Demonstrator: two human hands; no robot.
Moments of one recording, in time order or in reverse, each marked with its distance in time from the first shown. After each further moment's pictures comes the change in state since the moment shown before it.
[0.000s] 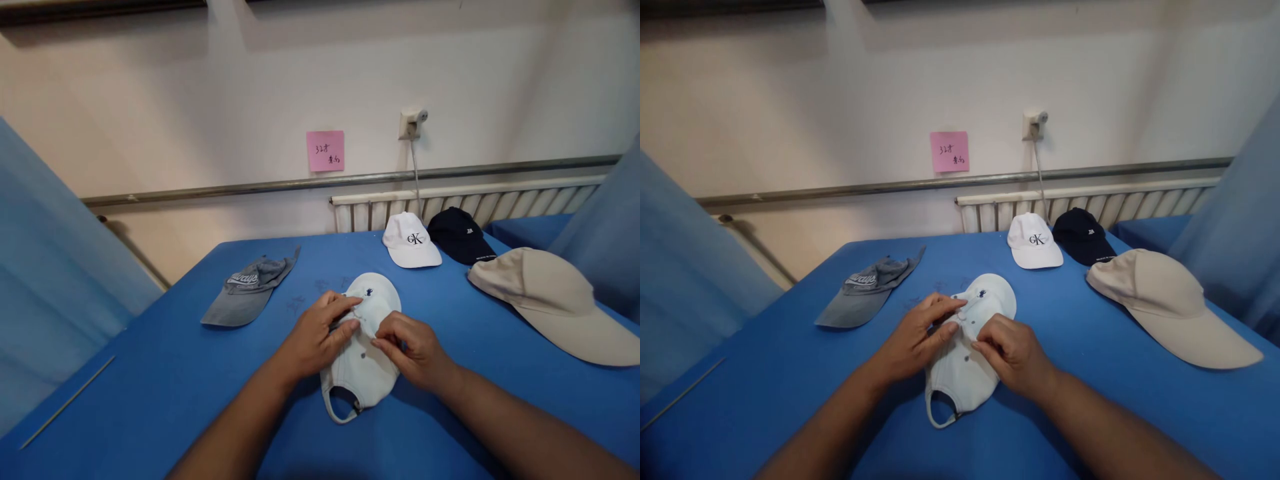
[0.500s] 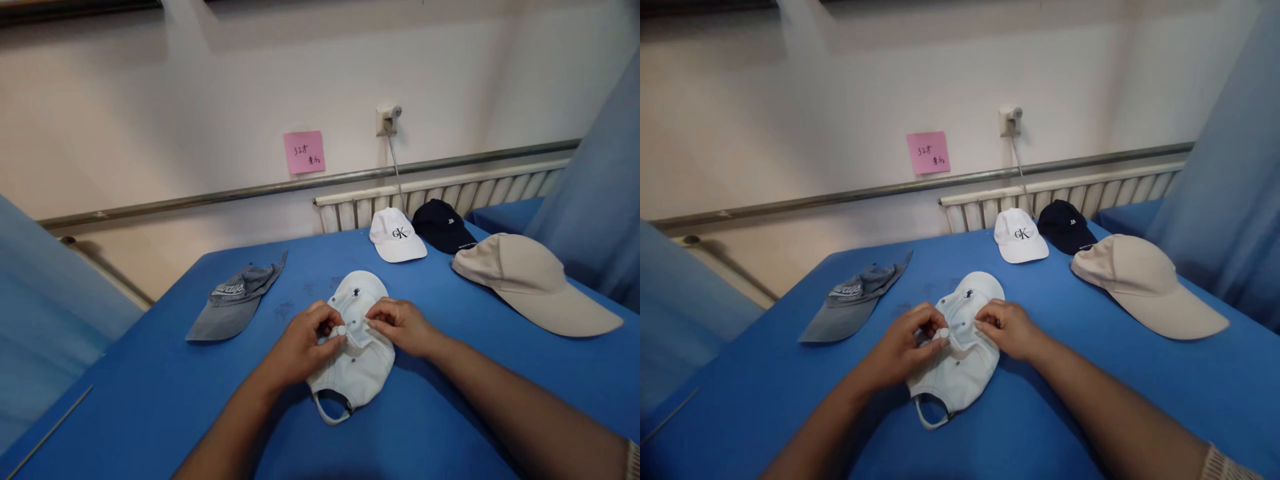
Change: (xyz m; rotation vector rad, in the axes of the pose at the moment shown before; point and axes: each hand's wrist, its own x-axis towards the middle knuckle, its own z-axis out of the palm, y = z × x) left_hand 0.005 0.002 -0.004 -0.123 -0.121 -0.102; right_hand 0.010 0.040 -0.007 0.044 -0.106 0.305
